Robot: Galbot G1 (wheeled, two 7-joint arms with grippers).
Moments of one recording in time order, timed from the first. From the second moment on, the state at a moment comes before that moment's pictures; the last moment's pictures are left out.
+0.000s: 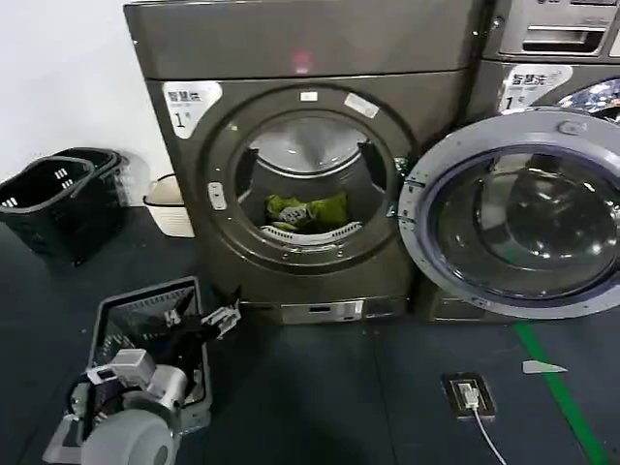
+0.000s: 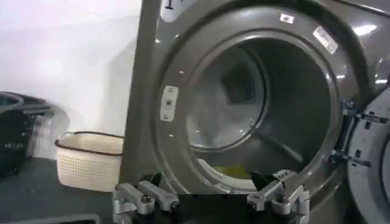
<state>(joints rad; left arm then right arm) 1.31 -1.40 -0.56 -2.27 -0.36 0.54 -0.06 -1.75 0.86 2.46 1.70 0.94 -0.34 -0.13</state>
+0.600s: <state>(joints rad) 1.32 -1.39 -0.57 -2.27 -0.36 0.54 -0.05 -1.75 0.86 2.46 1.70 0.94 -0.34 -0.14</state>
